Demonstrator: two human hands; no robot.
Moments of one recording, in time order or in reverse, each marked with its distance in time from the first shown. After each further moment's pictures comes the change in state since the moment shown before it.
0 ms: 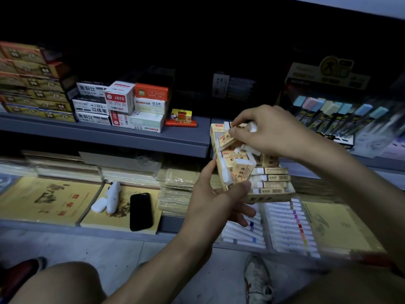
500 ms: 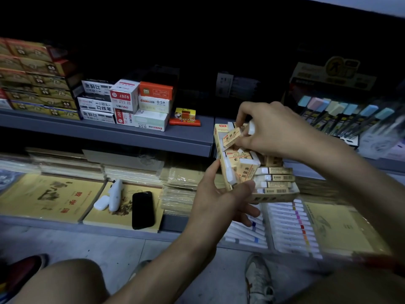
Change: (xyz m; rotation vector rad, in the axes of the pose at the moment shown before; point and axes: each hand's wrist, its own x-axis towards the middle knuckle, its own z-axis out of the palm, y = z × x) left_hand 0.000 0.000 -0.001 -0.015 0.015 -0.002; right_hand 0.000 -0.011 -0.004 -0.136 0.002 -0.066
